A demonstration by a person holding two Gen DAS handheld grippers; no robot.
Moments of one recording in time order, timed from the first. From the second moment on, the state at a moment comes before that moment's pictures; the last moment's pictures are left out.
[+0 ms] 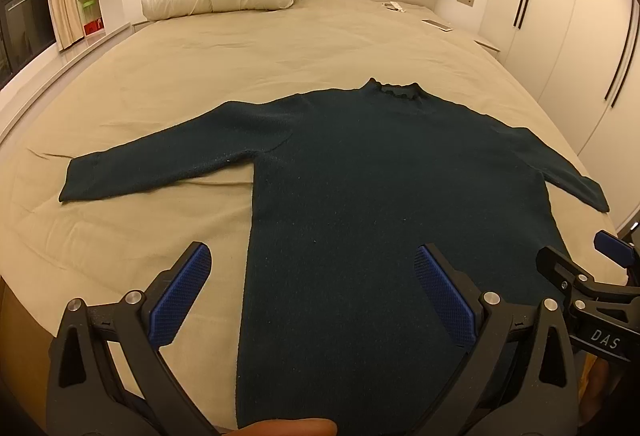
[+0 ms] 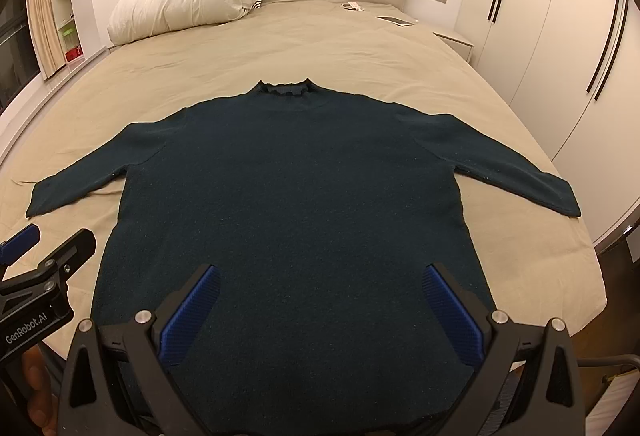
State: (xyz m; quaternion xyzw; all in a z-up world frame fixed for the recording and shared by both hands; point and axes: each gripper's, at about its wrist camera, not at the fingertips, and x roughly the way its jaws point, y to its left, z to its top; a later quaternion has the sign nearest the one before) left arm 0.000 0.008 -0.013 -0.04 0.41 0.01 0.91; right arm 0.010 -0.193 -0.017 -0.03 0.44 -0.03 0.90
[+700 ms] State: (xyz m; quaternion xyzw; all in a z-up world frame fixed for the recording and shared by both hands) left arm 0.001 0.009 -0.018 -0.04 0.42 0.01 0.91; right arm 0.009 -0.192 -0.021 -0.03 0.44 -0.03 0.90
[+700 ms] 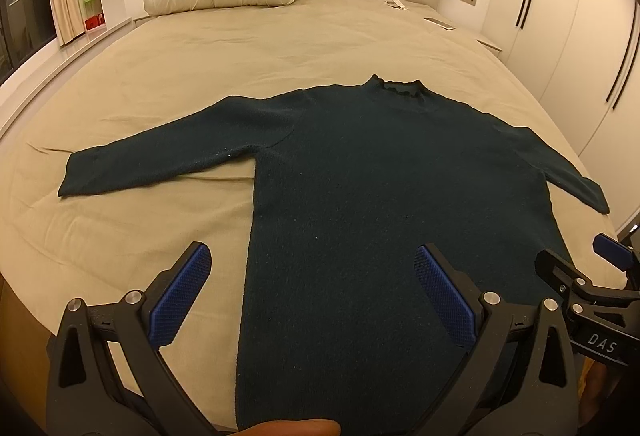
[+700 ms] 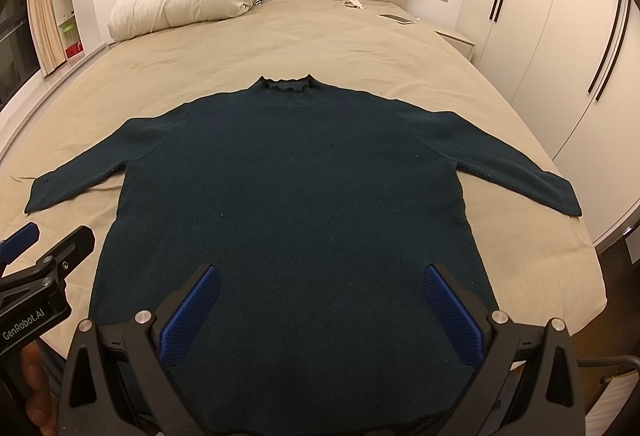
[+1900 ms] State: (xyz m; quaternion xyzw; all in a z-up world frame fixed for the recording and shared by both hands) left arm 0.001 0.009 -0.020 -0.04 0.42 0.01 0.91; right arm 0.006 -0.189 -0.025 -0.03 0.44 -0.03 0.90
